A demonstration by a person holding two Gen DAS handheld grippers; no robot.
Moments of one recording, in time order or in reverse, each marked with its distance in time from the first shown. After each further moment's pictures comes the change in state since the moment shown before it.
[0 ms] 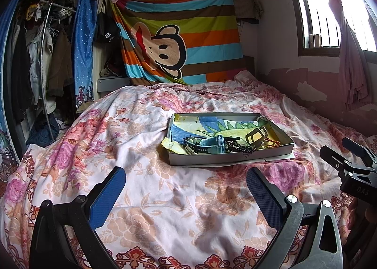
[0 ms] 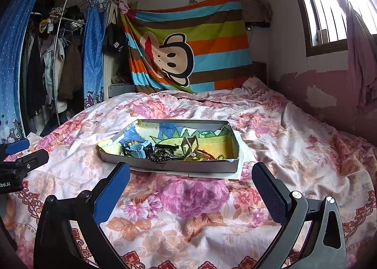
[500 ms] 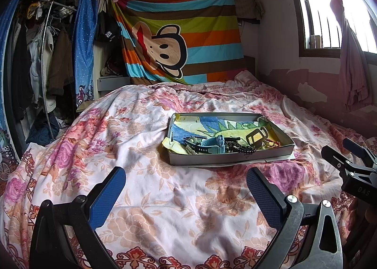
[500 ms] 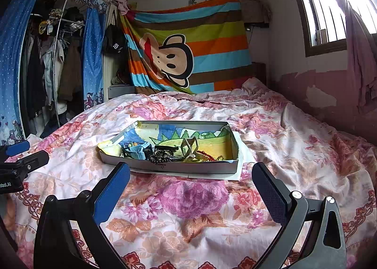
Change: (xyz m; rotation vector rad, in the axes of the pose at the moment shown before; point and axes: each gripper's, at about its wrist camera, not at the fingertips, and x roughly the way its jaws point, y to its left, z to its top) left arm 0.000 0.001 0.000 -0.001 -0.001 0.000; right arm 0.000 0.000 -0.001 0.001 -0.002 0.000
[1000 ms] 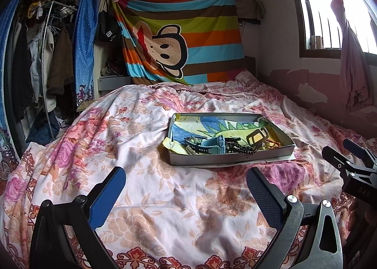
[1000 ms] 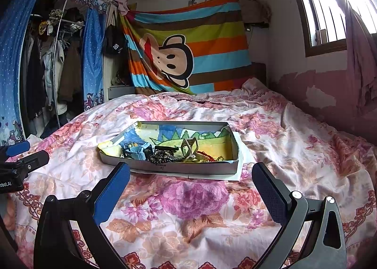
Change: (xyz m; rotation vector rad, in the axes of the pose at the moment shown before) left arm 0.000 0.001 0.000 -0.002 0.000 -0.001; right arm 0.000 0.000 0.000 0.002 -0.002 0.000
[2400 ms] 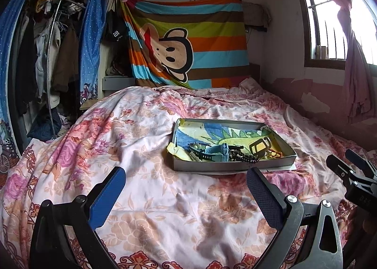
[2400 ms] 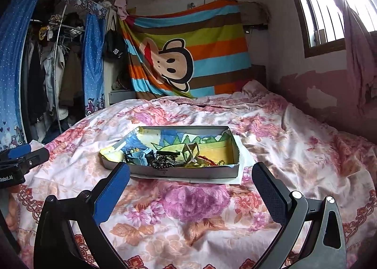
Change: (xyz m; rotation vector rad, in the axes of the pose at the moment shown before) left arm 0.000 0.009 0.003 -0.037 -0.018 0.008; right arm -0.003 -0.004 0.002 0.017 -0.018 0.002
